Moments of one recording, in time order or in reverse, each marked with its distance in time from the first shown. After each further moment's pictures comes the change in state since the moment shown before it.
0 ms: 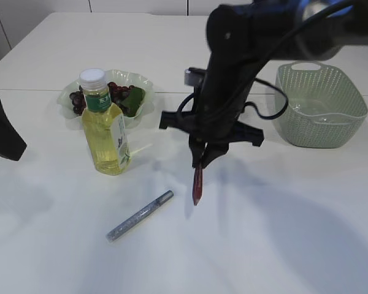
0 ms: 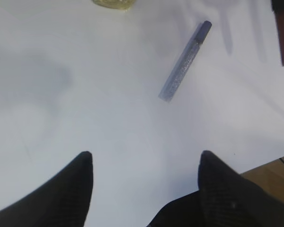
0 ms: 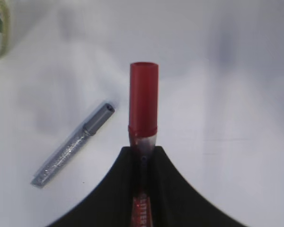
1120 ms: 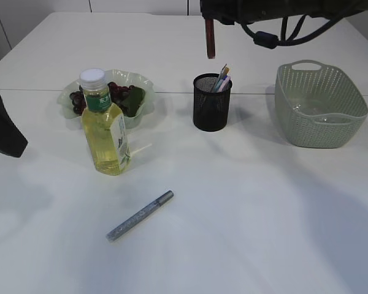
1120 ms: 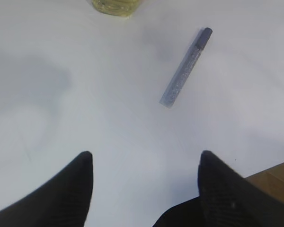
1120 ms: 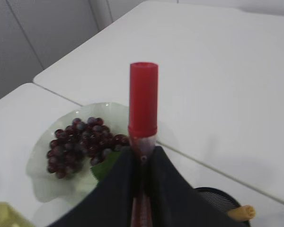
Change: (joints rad) left arm 0.000 0.000 0.000 0.000 -0.017 0.000; right arm -0.273 -0.114 0.000 1.039 -0.666 -1.708
